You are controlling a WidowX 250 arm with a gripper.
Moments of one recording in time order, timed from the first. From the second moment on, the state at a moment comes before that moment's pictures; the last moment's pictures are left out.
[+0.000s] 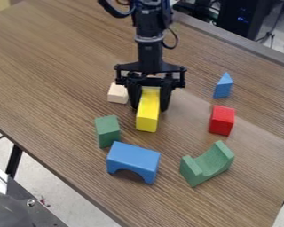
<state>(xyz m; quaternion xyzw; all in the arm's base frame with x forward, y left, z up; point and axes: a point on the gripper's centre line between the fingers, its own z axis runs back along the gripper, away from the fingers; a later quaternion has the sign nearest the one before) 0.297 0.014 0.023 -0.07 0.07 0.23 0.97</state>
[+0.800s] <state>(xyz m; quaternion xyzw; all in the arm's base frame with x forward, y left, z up) 0.314 0.000 0.031 -0.06 0.03 0.19 0.98</state>
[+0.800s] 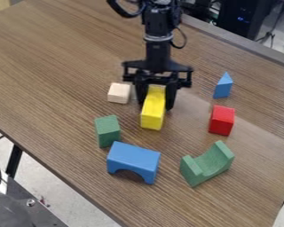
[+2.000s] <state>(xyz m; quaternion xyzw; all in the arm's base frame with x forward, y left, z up) 0.361 -0.028 0.024 -0.06 0.05 0.11 0.99</state>
